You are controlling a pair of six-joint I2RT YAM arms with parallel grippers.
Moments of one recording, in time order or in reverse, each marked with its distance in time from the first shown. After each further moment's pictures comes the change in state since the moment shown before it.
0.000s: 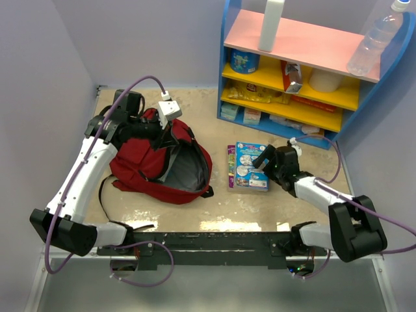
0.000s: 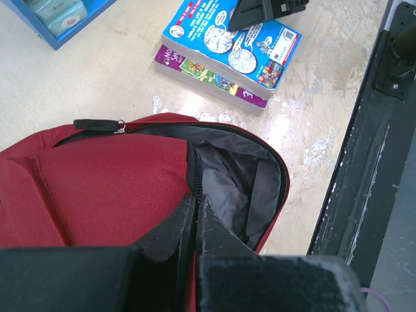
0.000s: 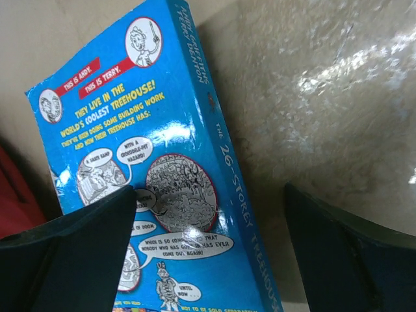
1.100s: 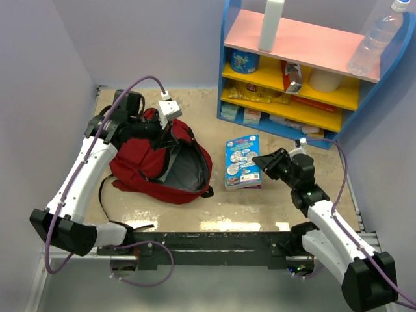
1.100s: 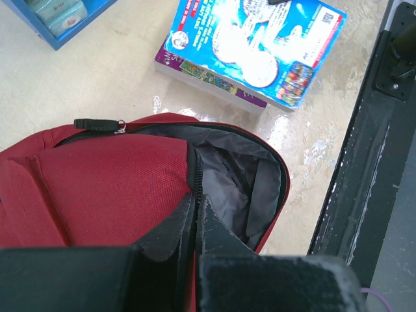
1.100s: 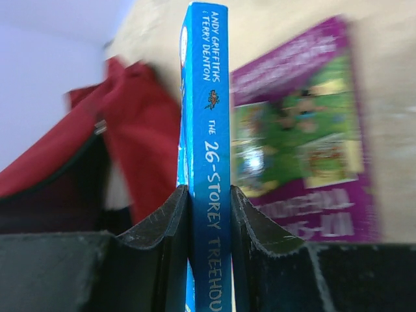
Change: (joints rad) left arm 0.000 0.000 0.000 0.001 -0.001 0.000; right arm -0.006 -0.425 -0.096 0.021 -0.230 0.137
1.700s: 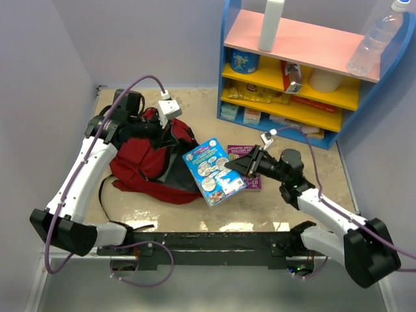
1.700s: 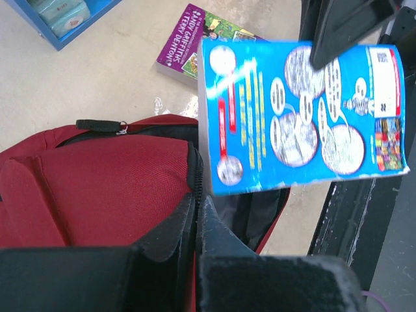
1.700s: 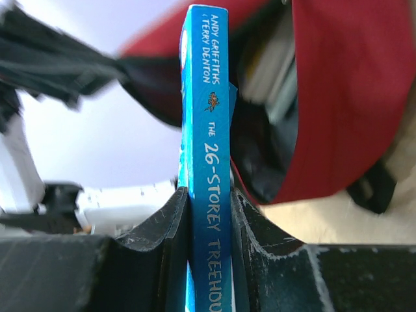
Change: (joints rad) left arm 0.000 0.000 0.000 0.010 -0.004 -0.013; right arm 0.134 0.183 0.025 0.488 -0.506 0.224
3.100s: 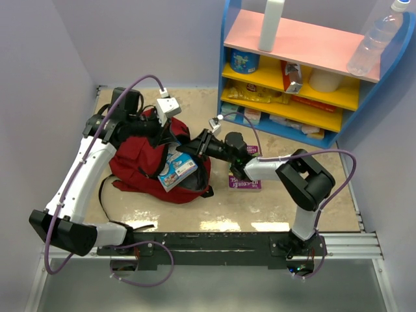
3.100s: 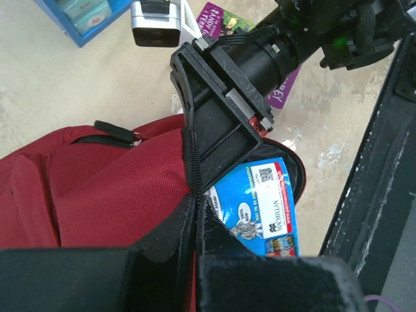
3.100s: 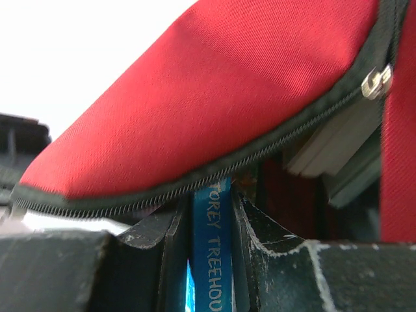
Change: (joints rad) left arm 0.000 0.000 0.024 -0.013 -0.043 0.002; right arm 0.326 0.826 0.483 0.437 0.158 0.172
